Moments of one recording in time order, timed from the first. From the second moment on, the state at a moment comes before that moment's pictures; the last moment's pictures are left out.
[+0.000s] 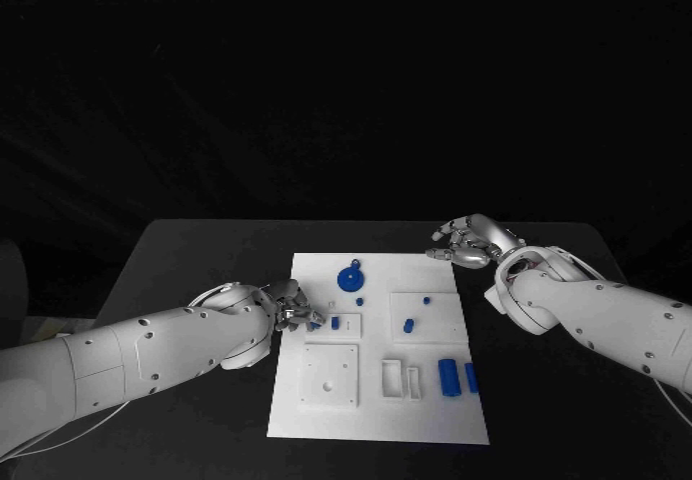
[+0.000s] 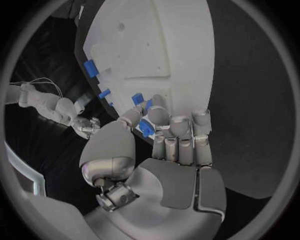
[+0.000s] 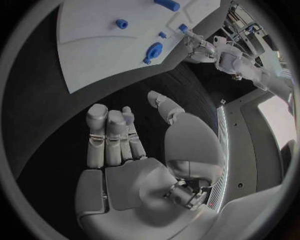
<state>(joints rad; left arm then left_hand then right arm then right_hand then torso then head) 1.22 -0.65 -0.17 1.29 -1.12 -0.22 -0.38 0.85 -0.07 0.59 -0.17 0.28 1.19 0.00 0.42 0.63 1.40 -0.12 1.07 0.51 1.22 -0.20 1.42 0.56 0.07 0.96 -0.14 1.10 1.31 1.18 -0.74 0.04 1.23 -1.16 -0.49 -0.03 0.97 -0.21 0.50 -0.15 0.38 0.83 0.15 0.26 0.44 0.99 0.05 1.14 1.02 1.27 -0.06 1.18 1.02 0.18 1.19 -0.07 1.03 1.31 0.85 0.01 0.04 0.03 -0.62</state>
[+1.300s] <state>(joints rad) 1.25 -0.61 -0.16 1.25 -1.23 -0.07 -0.40 0.90 -0.09 0.59 -0.17 0.15 1.18 0.00 0.42 0.64 1.40 -0.12 1.07 0.50 1.22 -0.20 1.42 0.55 0.07 0.96 -0.14 1.10 1.31 1.18 -0.73 0.04 1.23 -1.16 -0.49 -0.03 0.97 -0.21 0.49 -0.15 0.38 0.83 0.15 0.26 0.44 0.99 0.05 1.15 1.02 1.27 -0.06 1.18 1.02 0.18 1.20 -0.07 1.03 1.31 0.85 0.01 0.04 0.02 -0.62</state>
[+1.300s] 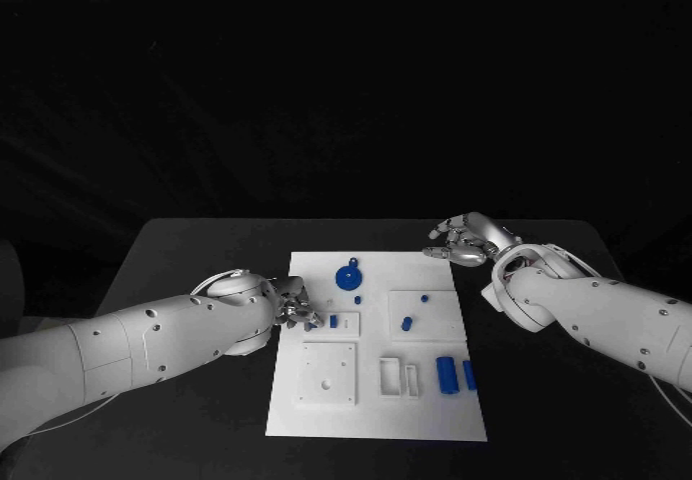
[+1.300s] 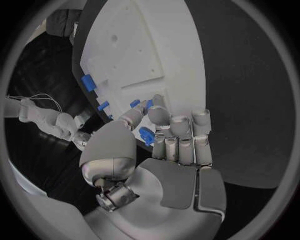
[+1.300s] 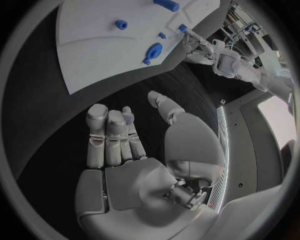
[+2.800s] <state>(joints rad) 1.26 -0.58 -0.16 1.20 -1.23 -0.03 -0.39 0.86 -0.20 0.64 -0.06 0.07 1.15 0.01 0.38 0.64 1.40 -0.11 1.07 0.50 1.21 -0.20 1.42 0.55 0.07 0.96 -0.14 1.10 1.31 1.18 -0.73 0.04 1.23 -1.16 -0.49 -0.03 0.96 -0.21 0.49 -0.15 0.38 0.83 0.15 0.26 0.44 0.99 0.05 1.15 1.02 1.27 -0.06 1.18 1.02 0.18 1.19 -0.07 1.03 1.31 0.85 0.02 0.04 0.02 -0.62</state>
